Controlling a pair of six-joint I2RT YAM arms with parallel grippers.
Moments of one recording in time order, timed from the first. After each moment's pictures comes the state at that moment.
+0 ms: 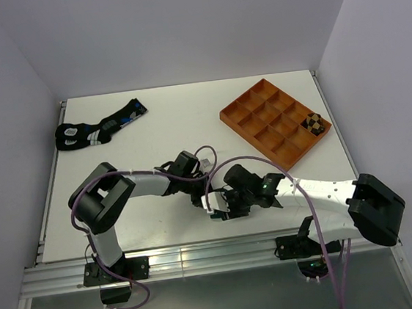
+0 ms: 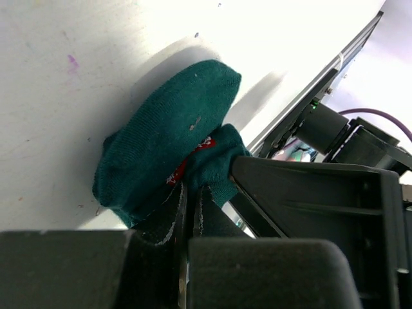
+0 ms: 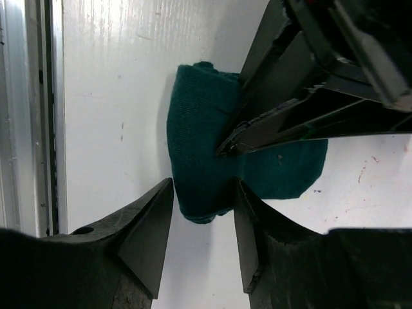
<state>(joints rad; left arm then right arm) -0.79 1.83 0.86 0.01 0.66 -0.98 0.93 1.23 0.59 -0.36 -0.29 -0.75</state>
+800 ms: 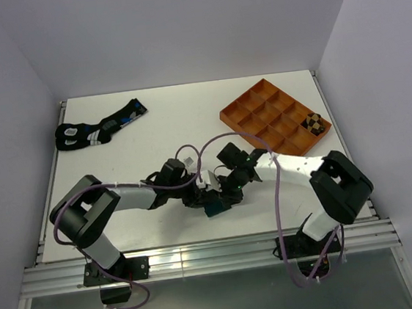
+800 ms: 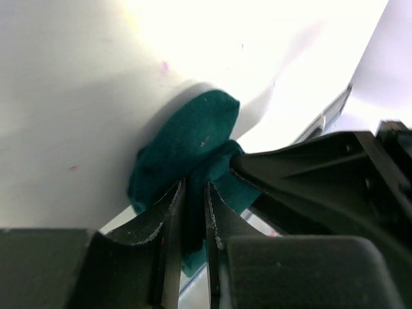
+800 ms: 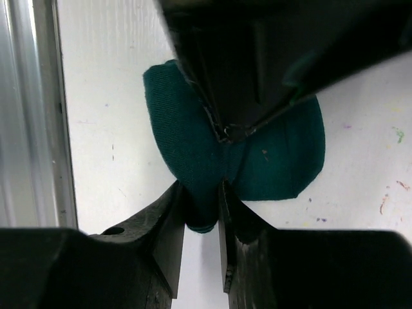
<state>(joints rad) -0.76 1.68 0.64 0.25 0.48 -1.08 0.74 1.52 0.82 -0.52 -0.54 -0.74</state>
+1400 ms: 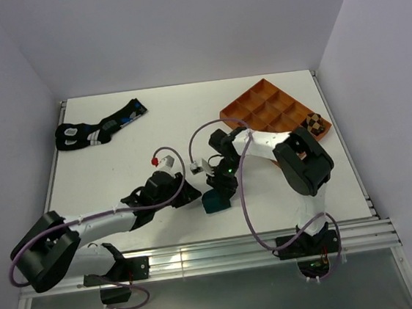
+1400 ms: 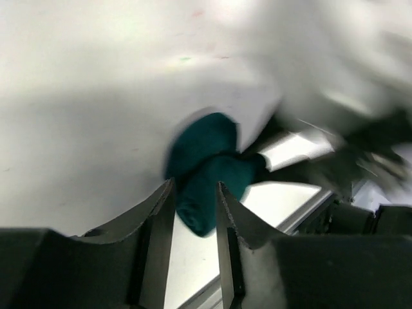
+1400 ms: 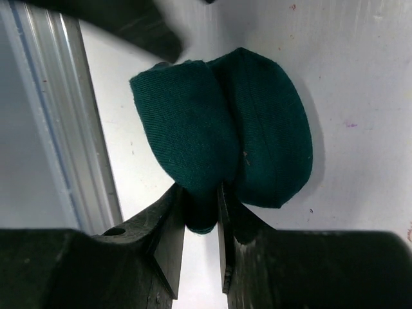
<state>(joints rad) -0.82 1.30 0.44 0.25 0.05 -1.01 0.63 1.89 1.18 -0.90 -0.70 -0.75</state>
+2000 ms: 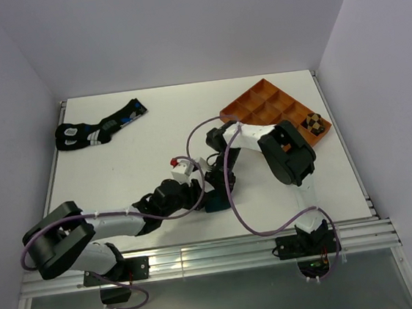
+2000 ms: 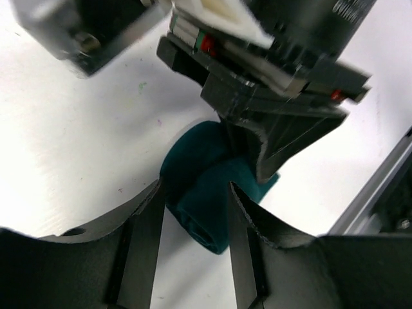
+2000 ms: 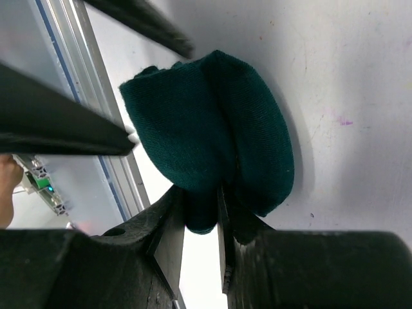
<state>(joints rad) -0.96 1.36 0.40 0.52 -0.08 -0.61 0.61 2.08 1.38 -1.13 -0.73 -0.72</state>
